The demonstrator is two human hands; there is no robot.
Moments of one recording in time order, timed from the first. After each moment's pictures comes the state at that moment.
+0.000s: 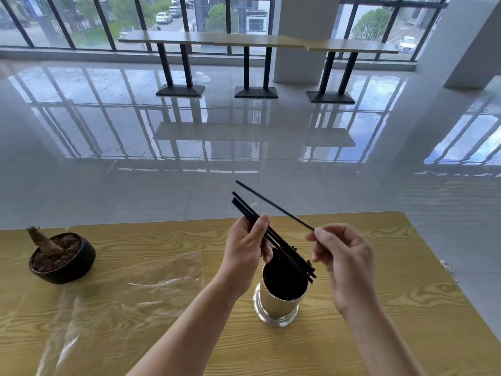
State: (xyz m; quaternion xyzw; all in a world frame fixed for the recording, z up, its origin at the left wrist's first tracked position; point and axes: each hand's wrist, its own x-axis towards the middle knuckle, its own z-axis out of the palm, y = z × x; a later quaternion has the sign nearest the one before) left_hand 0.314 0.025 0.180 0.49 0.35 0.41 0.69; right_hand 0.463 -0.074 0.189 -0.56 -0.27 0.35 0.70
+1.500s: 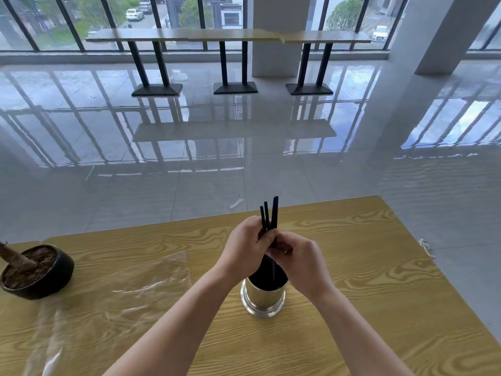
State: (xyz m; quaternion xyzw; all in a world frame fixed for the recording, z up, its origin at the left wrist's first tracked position) left_hand 0.341 0.026 0.165 0.79 0.36 0.26 0.41; right_hand 0.463 -0.062 0.140 -0.70 -0.52 0.20 0.45
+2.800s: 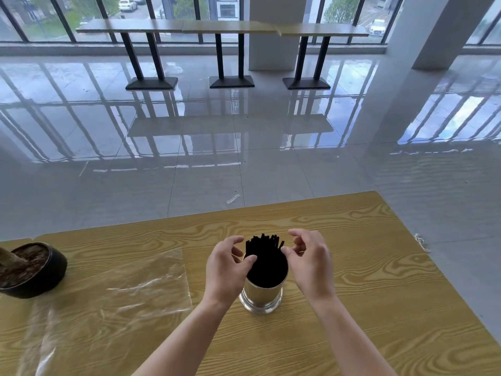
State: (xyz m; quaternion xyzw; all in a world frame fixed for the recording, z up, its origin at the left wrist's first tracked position) left_hand 0.311 0.007 0.108 0.71 0.51 0.30 0.39; right_hand 0.470 -0.070 0.113 -0.79 -0.42 0.10 0.44
